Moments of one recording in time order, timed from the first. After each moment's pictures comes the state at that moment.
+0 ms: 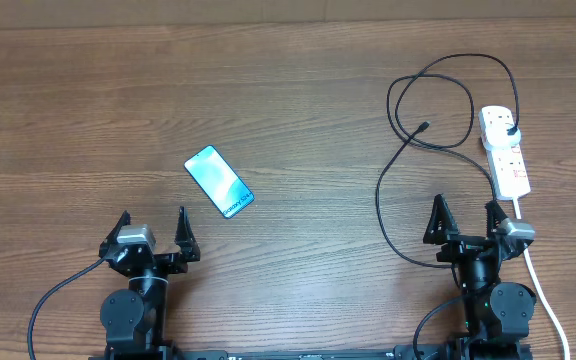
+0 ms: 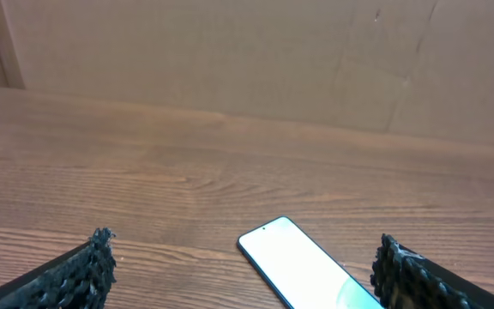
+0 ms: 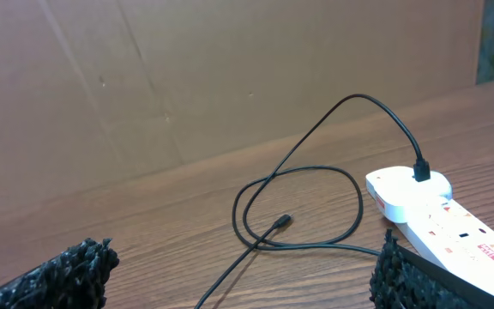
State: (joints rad) left arm 0.04 0.01 0.02 -0.10 0.02 -0.13; right arm -0.03 0.01 0.02 -0.03 -0.02 0.28
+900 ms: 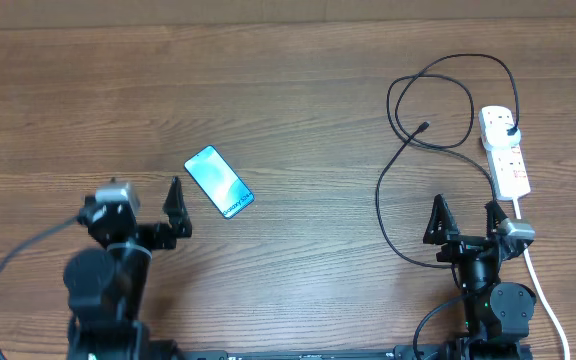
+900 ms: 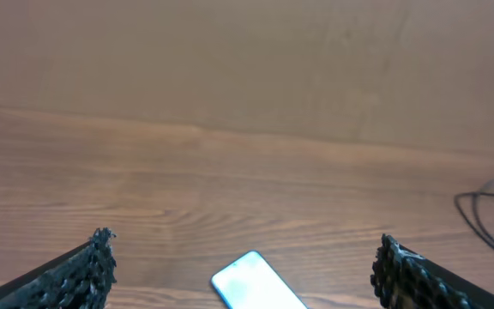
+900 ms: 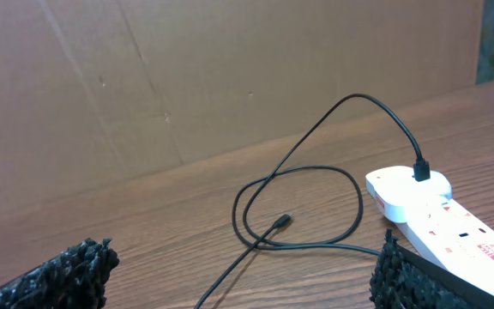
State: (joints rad) left arm 0.04 0.46 0.49 -0.22 0.09 -0.13; right arm -0.03 0.01 0.02 -0.03 -0.02 0.28
